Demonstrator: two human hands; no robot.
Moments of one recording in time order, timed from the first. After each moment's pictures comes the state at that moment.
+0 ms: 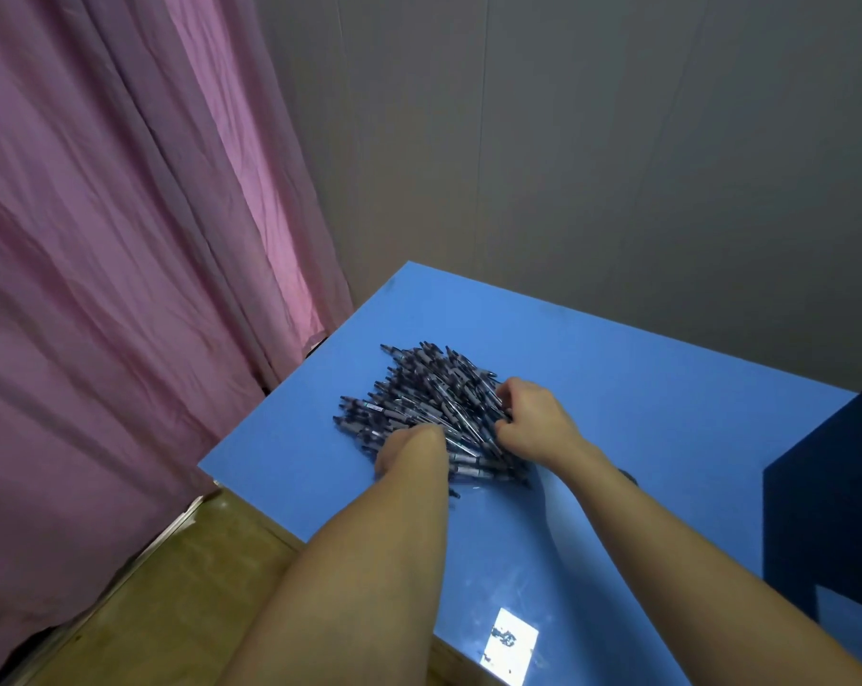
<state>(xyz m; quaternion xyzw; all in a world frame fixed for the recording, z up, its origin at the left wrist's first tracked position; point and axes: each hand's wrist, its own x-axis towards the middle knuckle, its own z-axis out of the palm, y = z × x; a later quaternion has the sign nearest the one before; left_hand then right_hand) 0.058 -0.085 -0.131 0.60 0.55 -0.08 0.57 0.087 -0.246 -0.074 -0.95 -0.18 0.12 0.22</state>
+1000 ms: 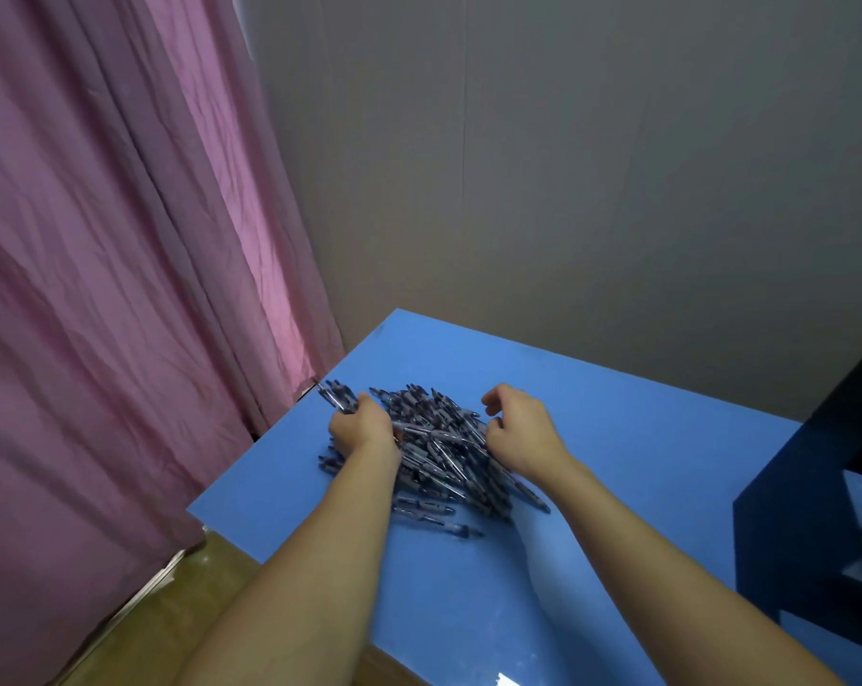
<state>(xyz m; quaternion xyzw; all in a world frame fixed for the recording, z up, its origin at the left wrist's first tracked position) 0.060 -0.060 -0.049 0.46 0.52 0.24 0.68 0.080 -0.250 -0.027 -0.93 -0.17 0.03 0.31</state>
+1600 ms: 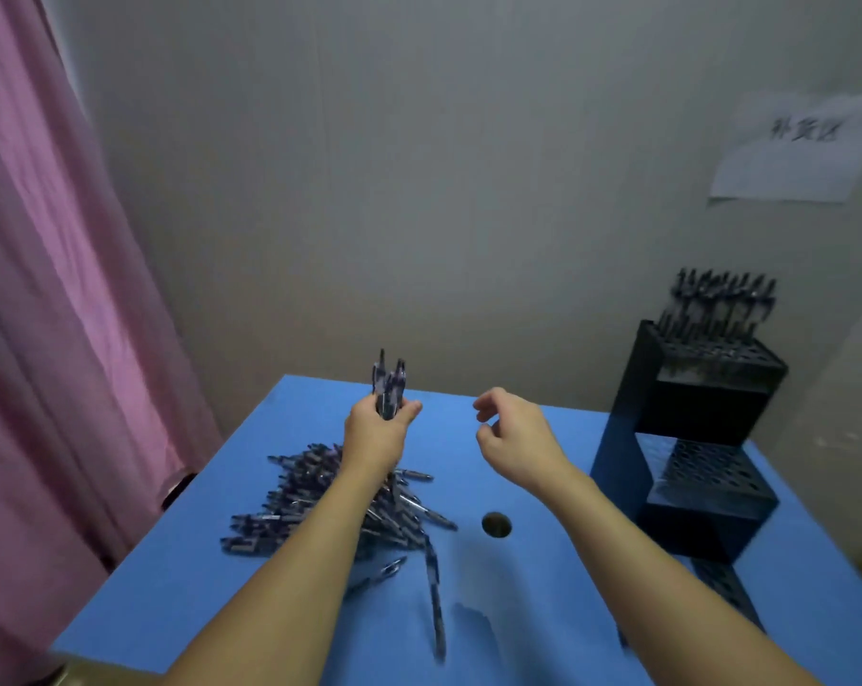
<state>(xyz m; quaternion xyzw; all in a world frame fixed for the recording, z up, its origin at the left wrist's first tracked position) 0.040 -0.144 0.024 0.77 0.06 0.10 0.62 0.009 -0.337 0.056 -0.94 -0.06 -0.09 0.31</state>
